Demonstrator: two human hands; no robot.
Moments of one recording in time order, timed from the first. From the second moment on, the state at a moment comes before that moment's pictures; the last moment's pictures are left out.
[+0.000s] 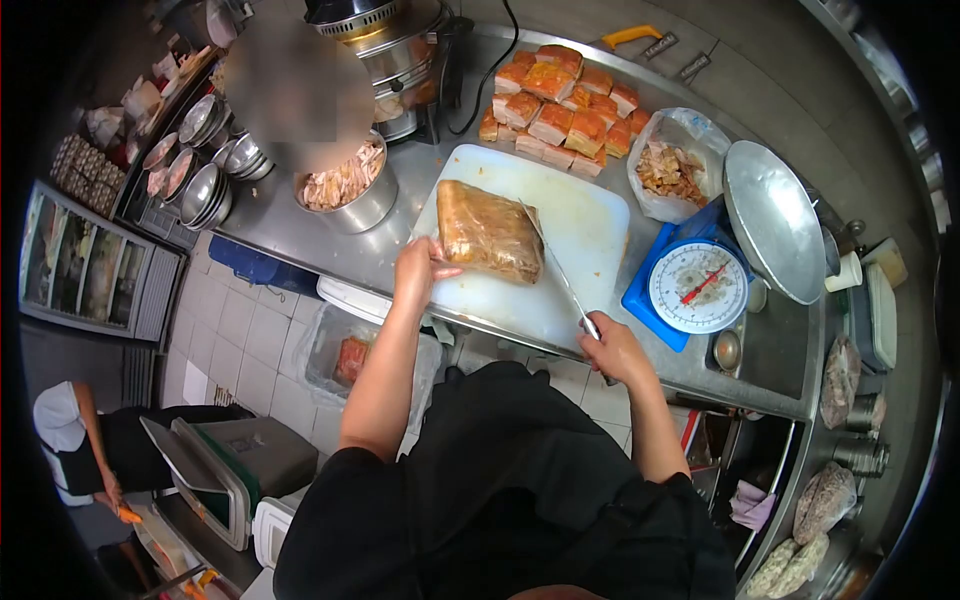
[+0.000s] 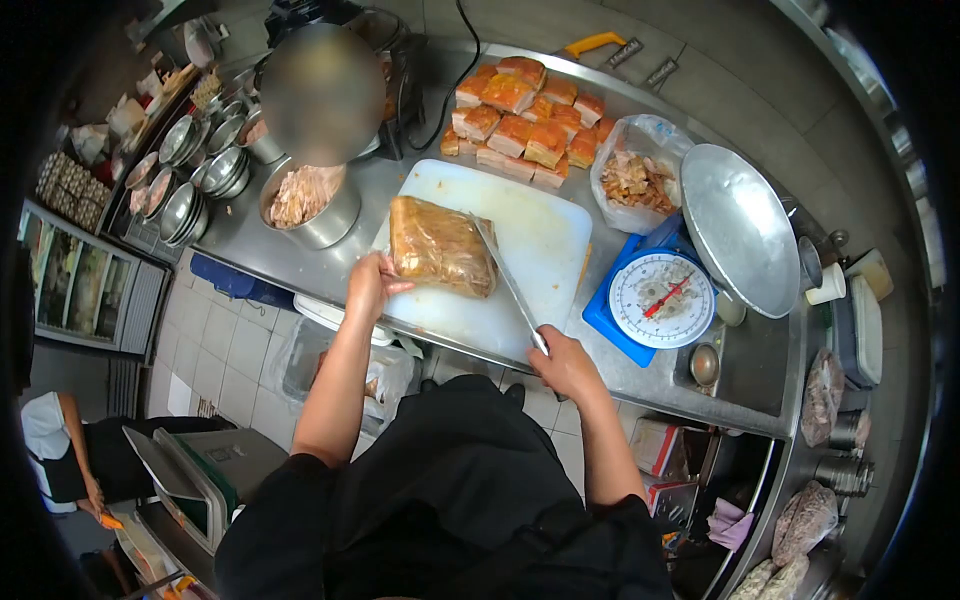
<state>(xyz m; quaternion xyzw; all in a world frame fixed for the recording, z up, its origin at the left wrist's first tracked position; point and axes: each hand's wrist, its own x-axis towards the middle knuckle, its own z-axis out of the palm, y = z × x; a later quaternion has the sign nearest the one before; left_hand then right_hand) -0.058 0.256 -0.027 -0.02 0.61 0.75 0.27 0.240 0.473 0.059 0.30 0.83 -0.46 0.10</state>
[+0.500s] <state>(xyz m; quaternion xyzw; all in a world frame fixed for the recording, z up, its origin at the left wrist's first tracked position) -0.076 0.395 0.070 0.09 0.41 0.82 0.40 0.290 0.478 0.060 0.31 0.46 -0.83 -0.01</state>
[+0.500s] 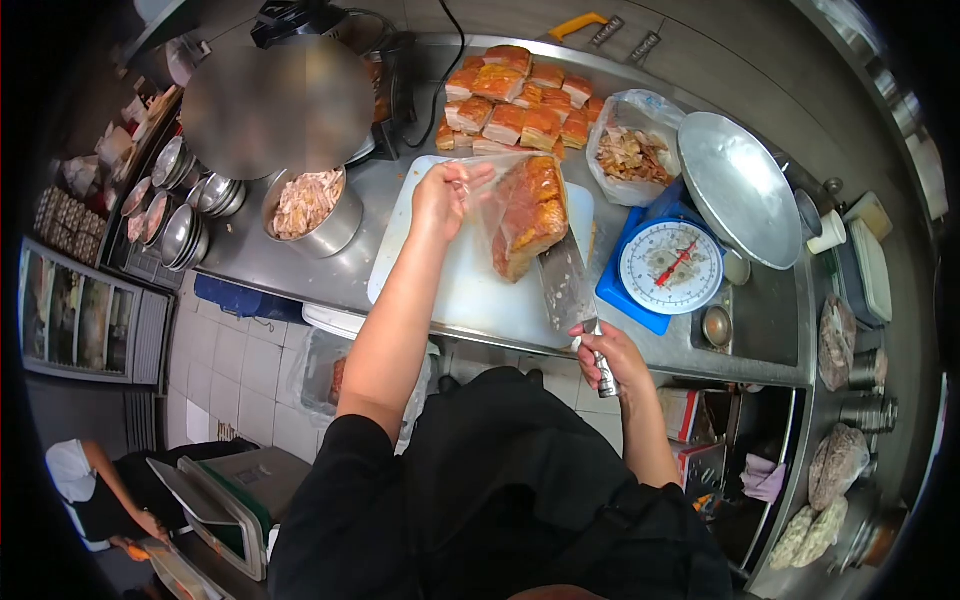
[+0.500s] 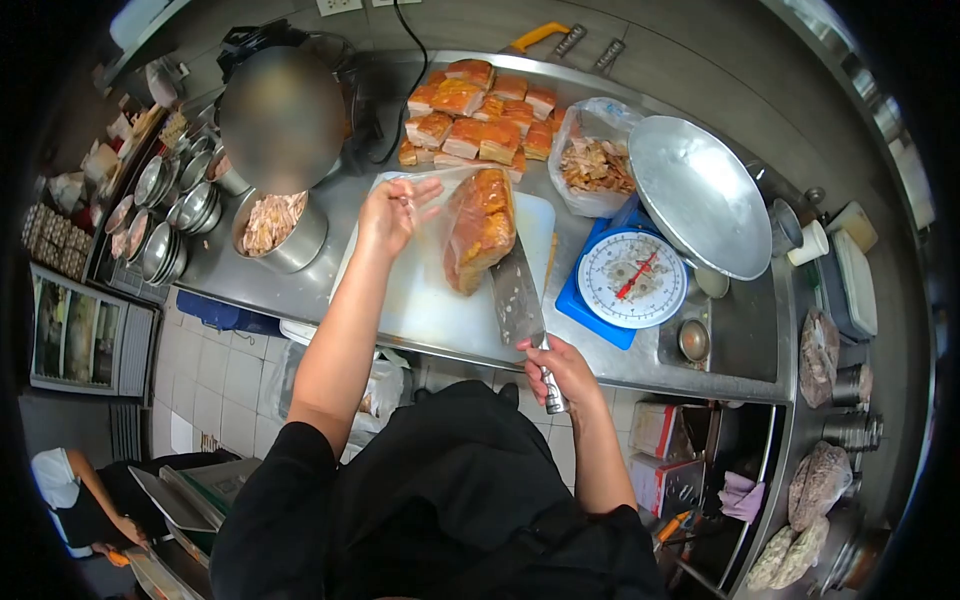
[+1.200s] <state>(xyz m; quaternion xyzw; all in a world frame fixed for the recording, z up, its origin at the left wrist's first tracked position) -0.092 0.287 0.026 0.40 0.89 0.16 0.16 0.293 0.476 0.042 0.36 0.58 -0.73 0.03</state>
